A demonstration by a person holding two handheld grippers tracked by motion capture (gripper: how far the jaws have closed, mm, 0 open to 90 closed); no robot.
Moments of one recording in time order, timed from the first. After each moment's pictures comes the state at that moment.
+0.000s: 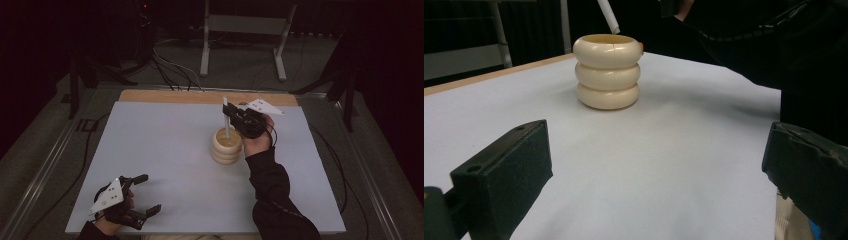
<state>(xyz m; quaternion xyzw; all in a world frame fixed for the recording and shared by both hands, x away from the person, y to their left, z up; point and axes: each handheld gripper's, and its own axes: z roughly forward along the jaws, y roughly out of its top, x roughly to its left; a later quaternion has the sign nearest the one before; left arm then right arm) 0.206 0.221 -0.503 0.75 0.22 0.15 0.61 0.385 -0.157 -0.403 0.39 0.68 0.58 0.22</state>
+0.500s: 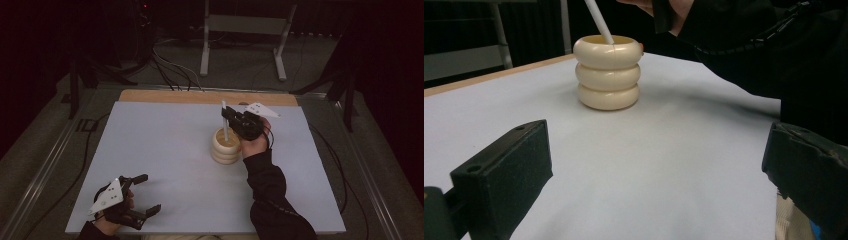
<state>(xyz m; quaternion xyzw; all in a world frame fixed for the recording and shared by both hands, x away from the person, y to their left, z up) 0.206 0.221 -0.503 0.75 0.22 0.15 0.61 0.393 -0.156 -0.425 0.40 0.68 0.58 0.21</state>
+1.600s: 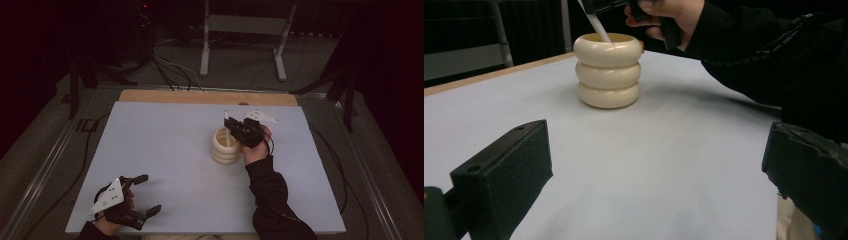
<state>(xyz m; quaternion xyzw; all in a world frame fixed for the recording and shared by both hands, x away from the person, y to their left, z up) 0.206 0.221 -0.503 0.75 0.22 0.15 0.60 0.390 -0.163 -0.449 0.44 0.70 0.53 0.18</state>
